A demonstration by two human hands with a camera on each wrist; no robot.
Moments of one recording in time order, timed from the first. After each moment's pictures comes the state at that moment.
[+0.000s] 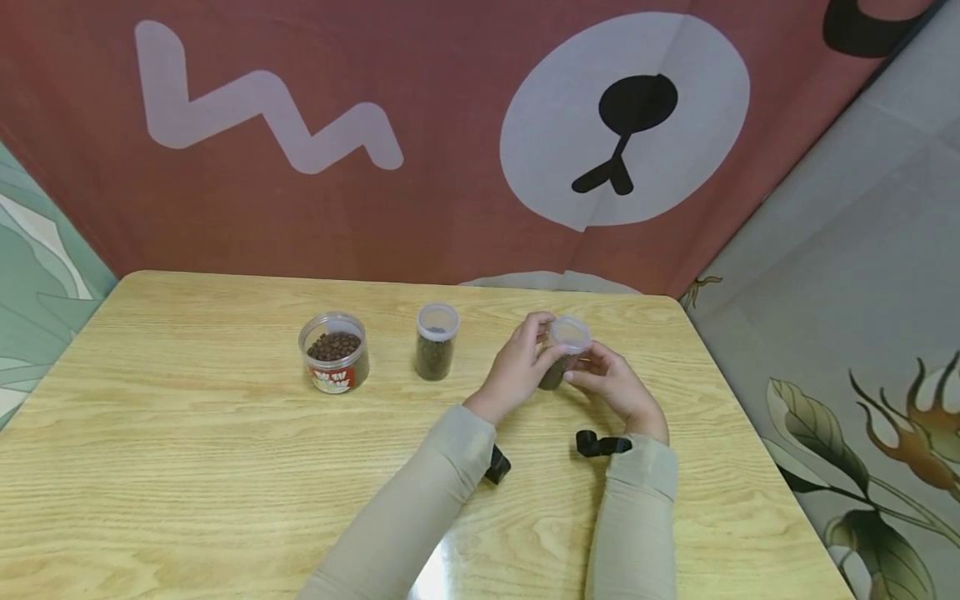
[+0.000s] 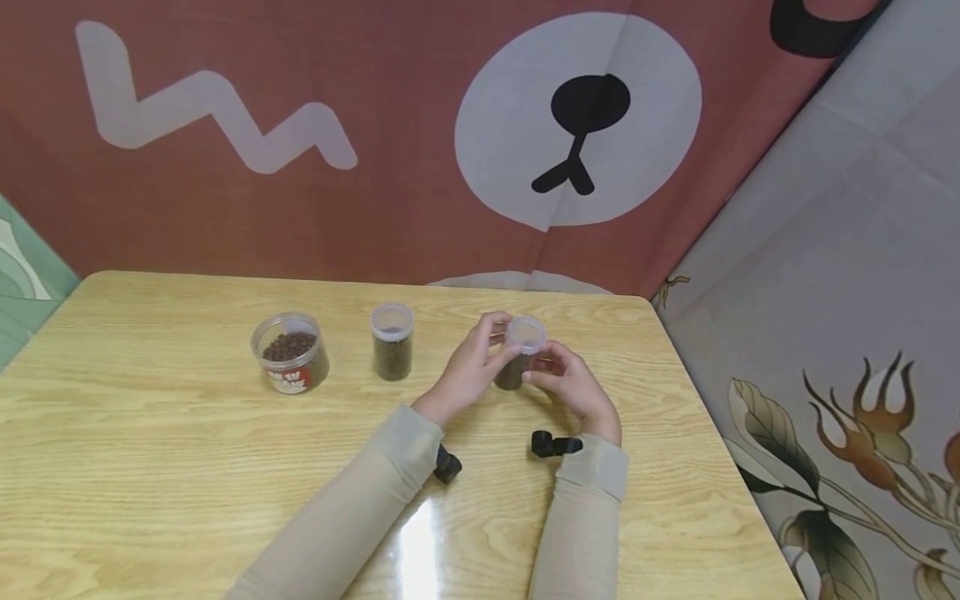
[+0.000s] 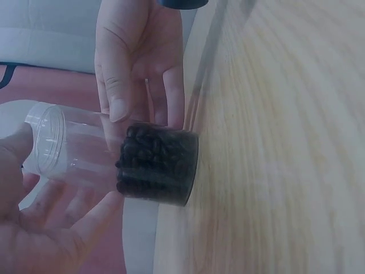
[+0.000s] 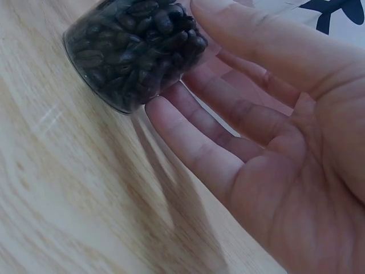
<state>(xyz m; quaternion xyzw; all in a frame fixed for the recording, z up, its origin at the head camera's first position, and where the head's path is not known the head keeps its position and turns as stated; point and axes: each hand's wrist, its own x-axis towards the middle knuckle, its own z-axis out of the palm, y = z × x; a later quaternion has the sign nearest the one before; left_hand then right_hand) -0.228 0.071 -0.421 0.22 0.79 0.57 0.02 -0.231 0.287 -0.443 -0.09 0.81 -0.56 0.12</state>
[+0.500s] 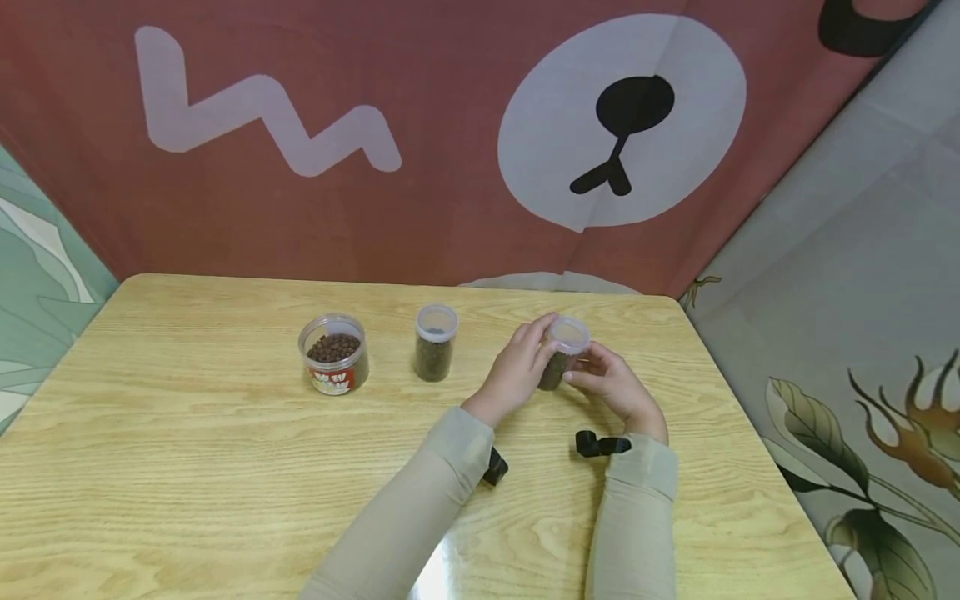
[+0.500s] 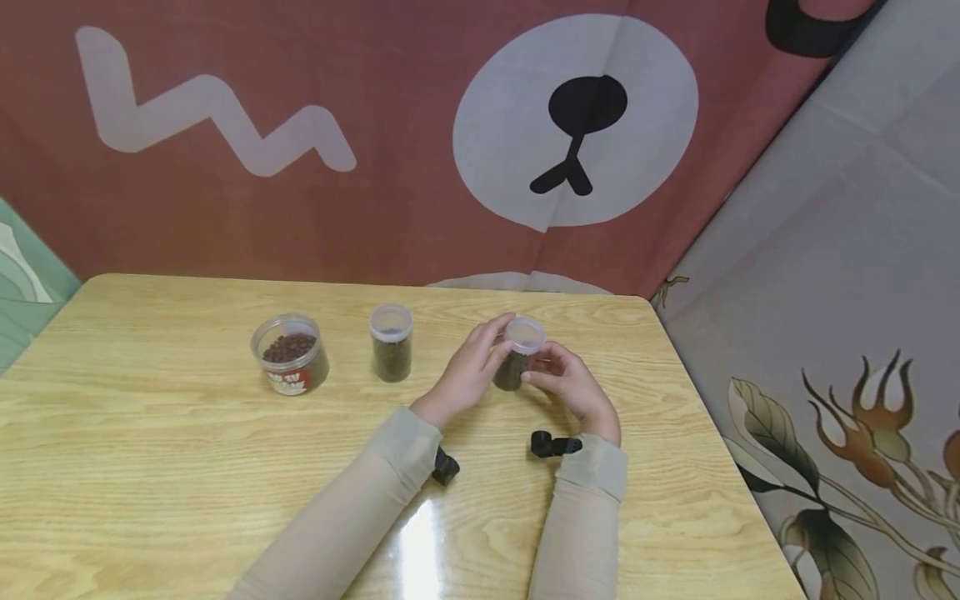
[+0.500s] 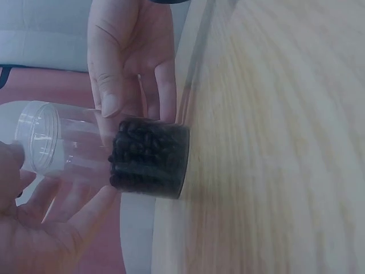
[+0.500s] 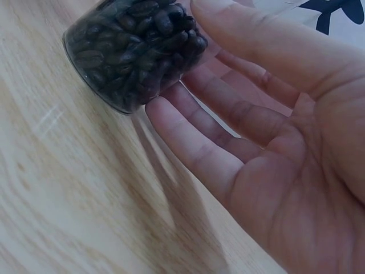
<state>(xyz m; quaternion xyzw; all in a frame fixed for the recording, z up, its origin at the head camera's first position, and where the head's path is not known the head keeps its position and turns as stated) -0.227 0.071 -0.423 0.23 0.83 0.52 0.01 -0.231 0.286 -0.443 -0.09 0.81 -0.57 0.11</state>
